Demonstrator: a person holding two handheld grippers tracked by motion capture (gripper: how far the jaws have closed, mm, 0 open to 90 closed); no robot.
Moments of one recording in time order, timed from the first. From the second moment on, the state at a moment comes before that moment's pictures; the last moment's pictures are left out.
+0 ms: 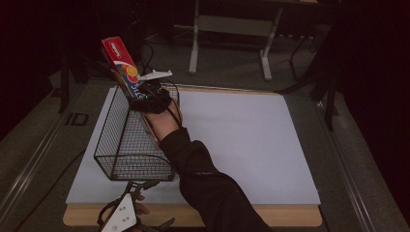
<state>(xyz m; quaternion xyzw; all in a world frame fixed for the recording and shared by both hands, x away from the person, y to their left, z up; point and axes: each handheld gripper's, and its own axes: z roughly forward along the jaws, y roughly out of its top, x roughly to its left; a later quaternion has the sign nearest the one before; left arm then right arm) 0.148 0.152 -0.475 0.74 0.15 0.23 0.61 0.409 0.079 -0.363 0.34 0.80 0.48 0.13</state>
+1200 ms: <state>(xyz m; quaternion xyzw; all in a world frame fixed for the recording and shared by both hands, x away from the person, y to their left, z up) 0.147 0.150 -0.476 0.75 0.14 0.24 0.61 0.421 0.093 -0.436 0.41 0.84 0.35 0.08</state>
